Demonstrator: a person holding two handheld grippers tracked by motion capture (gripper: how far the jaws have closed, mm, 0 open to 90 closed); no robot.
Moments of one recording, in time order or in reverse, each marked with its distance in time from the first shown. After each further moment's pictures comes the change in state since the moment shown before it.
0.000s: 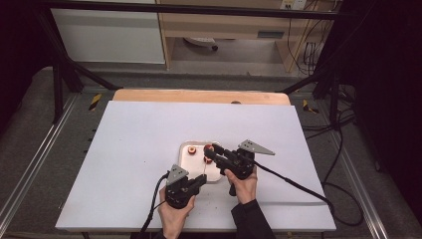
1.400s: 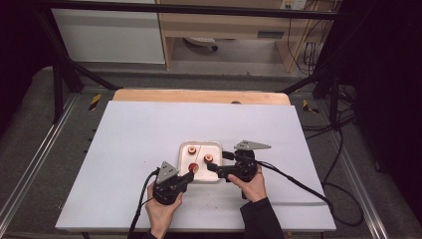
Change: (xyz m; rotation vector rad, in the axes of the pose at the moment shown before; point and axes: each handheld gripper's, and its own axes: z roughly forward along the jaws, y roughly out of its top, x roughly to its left) left arm 0.029 0.003 -0.018 0.040 0.061 0.127; right arm -0.011 0.003 -0.004 0.297 -0.068 -0.086
